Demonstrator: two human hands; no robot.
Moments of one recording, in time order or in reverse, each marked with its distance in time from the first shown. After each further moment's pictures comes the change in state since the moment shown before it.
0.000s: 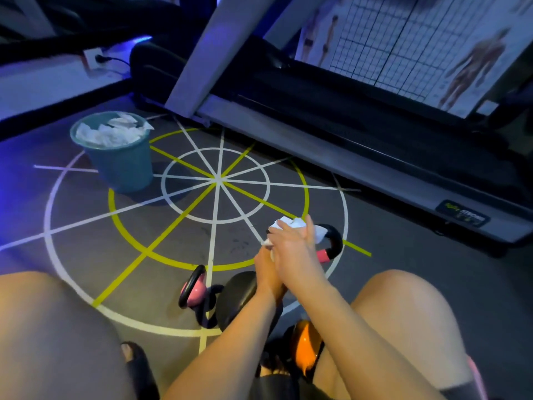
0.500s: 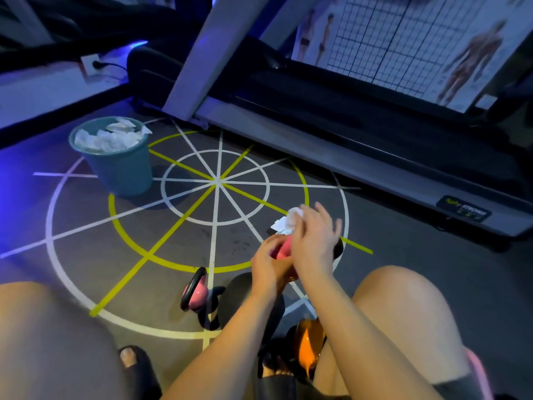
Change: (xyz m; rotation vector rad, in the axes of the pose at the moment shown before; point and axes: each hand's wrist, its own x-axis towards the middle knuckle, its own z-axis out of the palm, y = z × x) left_hand -0.004 -0.001 -0.008 -0.138 -0.030 0.097; right_hand 0.012 0.012 -0.005 0.317 0.387 0.538
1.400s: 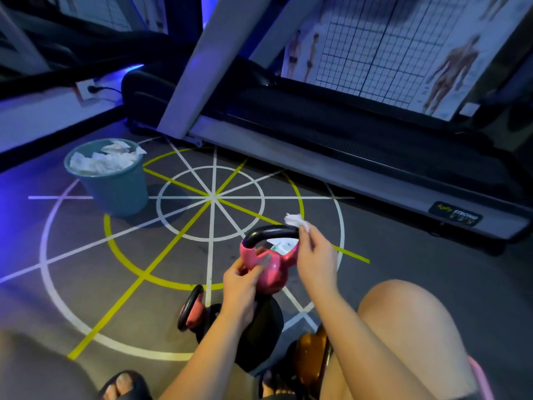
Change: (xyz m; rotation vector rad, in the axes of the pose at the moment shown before) left_hand 0.006 -0.007 -0.034 -0.425 0.003 -0.195; right_hand -0.003 0.008 -0.023 0.486 -0.155 0.182
